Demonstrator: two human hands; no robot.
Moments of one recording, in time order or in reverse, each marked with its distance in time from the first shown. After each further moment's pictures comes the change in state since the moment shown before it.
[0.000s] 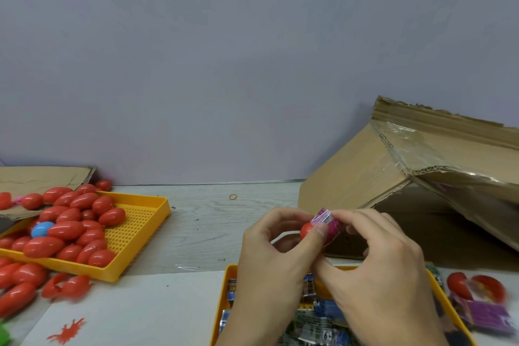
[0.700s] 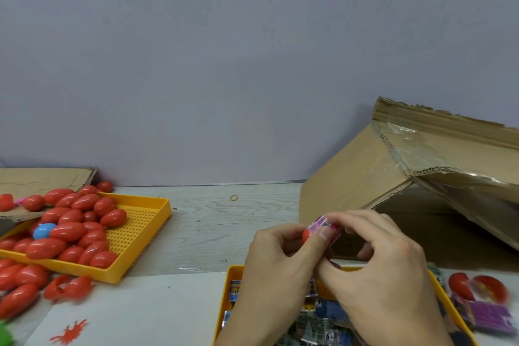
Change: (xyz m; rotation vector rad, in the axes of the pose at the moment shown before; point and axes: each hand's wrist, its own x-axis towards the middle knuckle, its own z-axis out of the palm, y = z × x) left_hand 0.001 -0.006 -0.004 0.102 -0.156 -0.110; right_hand 0.000 -0.001 -0.003 0.106 -0.013 -0.018
